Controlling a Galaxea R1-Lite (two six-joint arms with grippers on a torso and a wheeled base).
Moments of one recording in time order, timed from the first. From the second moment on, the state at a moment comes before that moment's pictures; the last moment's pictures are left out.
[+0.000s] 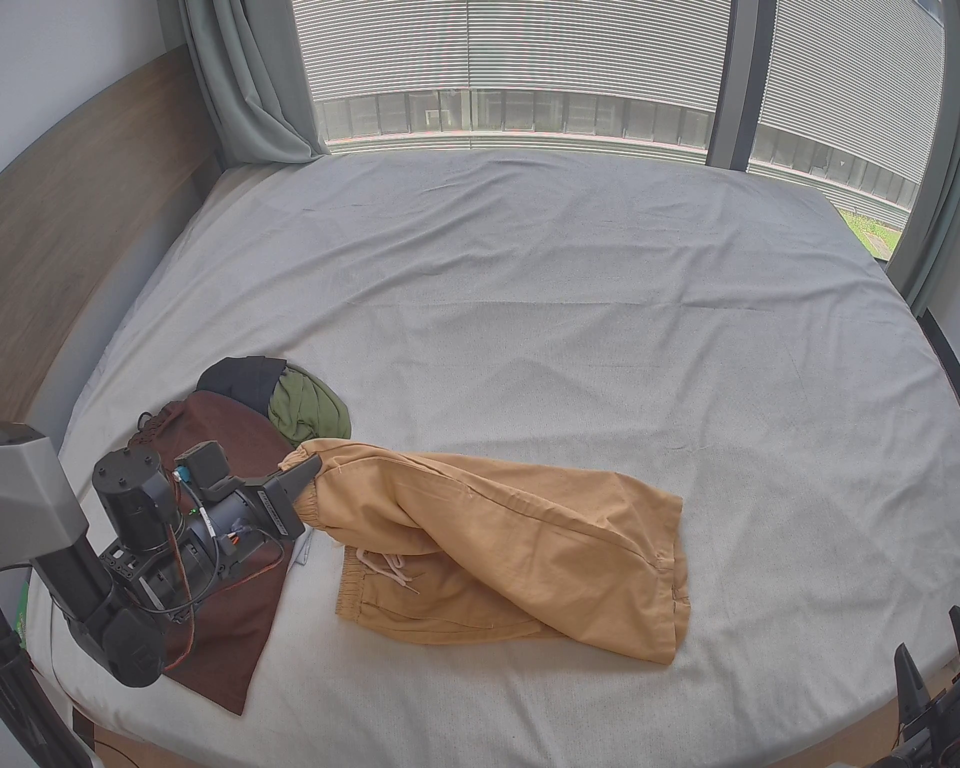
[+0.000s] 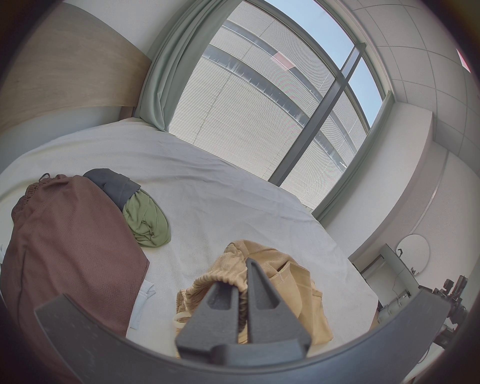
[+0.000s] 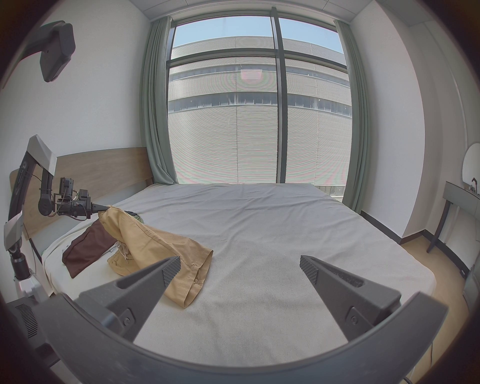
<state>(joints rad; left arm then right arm) -0.27 1.94 -0.30 -1.55 -0.20 -0.40 0.01 0.02 -0.02 0.00 0.01 -0.01</state>
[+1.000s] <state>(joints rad) -0.29 2.01 -0.37 -1.55 -0.21 -0.37 0.02 0.15 -0.19 -0.07 0.04 0.00</state>
